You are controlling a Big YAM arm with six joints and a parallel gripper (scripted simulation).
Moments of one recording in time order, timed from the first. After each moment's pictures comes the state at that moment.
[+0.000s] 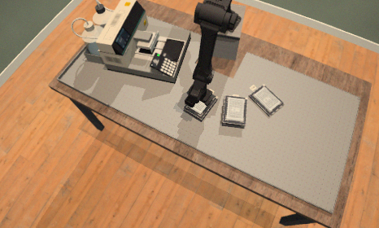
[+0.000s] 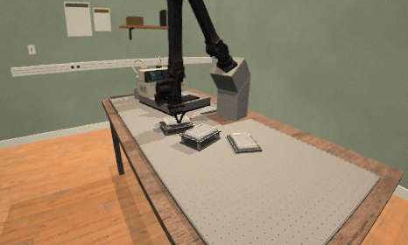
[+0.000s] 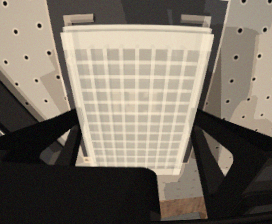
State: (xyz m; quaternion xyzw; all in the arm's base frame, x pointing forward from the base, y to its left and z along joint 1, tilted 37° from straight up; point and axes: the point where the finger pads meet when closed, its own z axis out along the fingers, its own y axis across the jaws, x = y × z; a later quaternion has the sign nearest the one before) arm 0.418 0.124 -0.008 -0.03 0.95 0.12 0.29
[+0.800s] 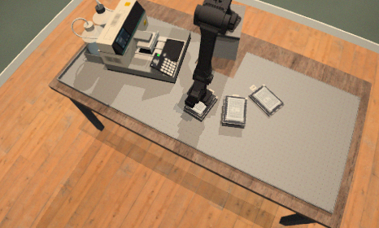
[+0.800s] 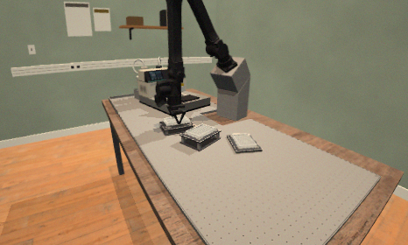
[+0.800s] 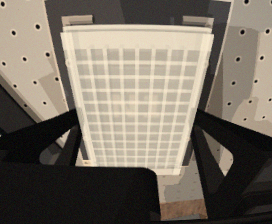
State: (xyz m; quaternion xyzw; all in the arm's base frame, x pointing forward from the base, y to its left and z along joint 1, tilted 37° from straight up) arm 0.420 0.125 -0.010 -0.03 0.95 0.12 0.29
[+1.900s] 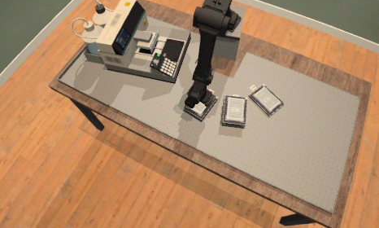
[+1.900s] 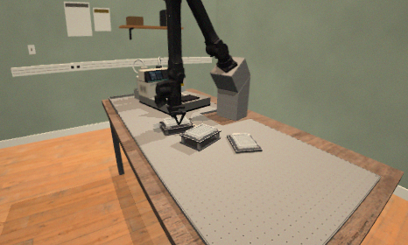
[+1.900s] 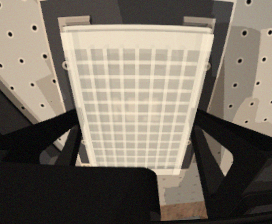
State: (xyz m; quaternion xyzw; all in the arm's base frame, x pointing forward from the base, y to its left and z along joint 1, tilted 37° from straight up) arm 0.423 0.126 -0.014 -0.03 0.95 0.12 0.29
